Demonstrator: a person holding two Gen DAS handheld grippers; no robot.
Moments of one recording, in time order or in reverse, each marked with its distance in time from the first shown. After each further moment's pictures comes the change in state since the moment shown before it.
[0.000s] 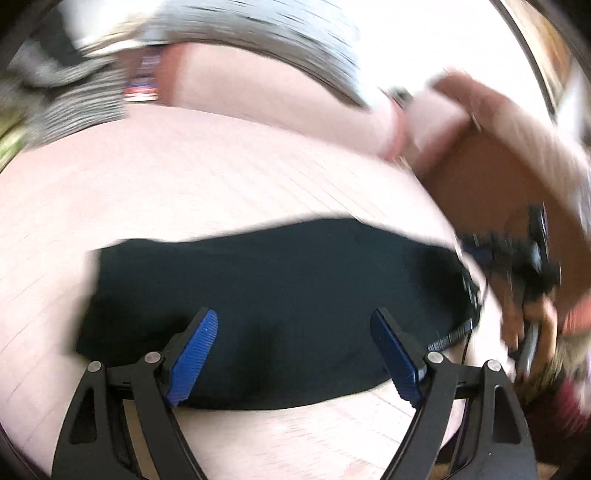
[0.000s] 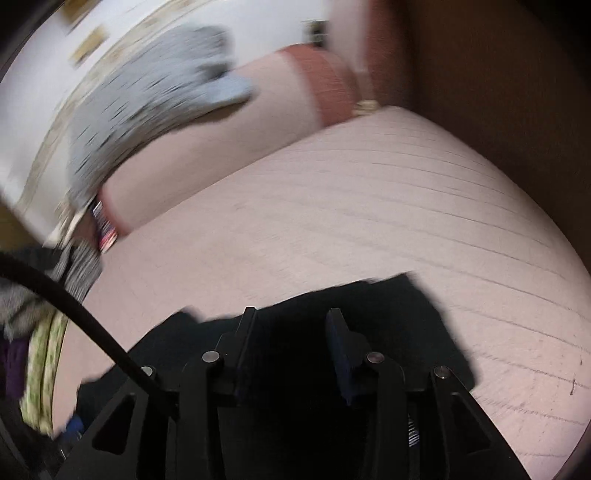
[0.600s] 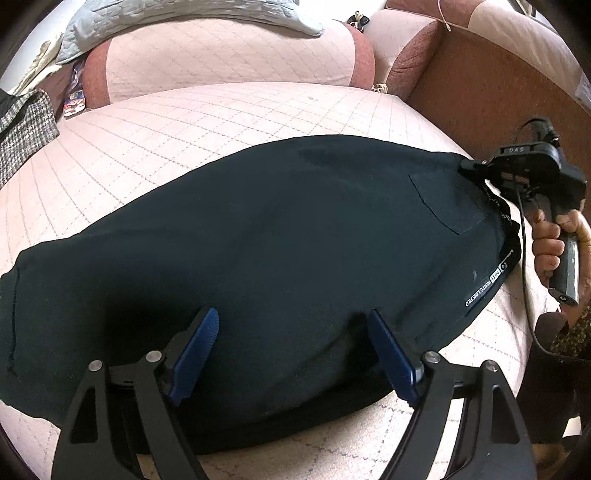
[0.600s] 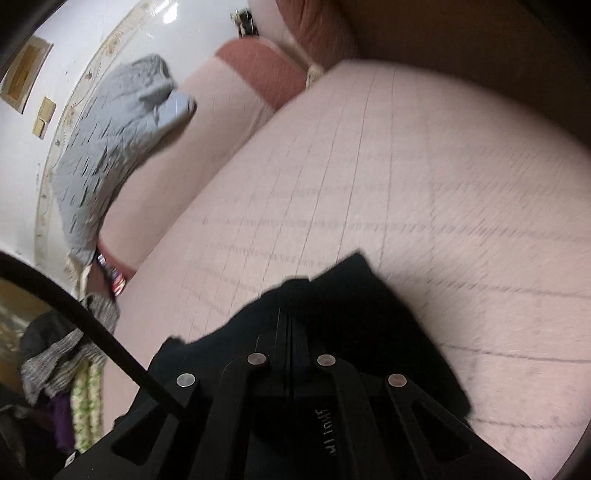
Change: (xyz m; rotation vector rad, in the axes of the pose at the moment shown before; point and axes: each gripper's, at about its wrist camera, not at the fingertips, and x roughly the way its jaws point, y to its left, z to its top) left arm 0.101 -0.086 -0.038 0.328 0.177 0.049; right arm 0.044 -0.079 0.001 0.287 0.008 0.062
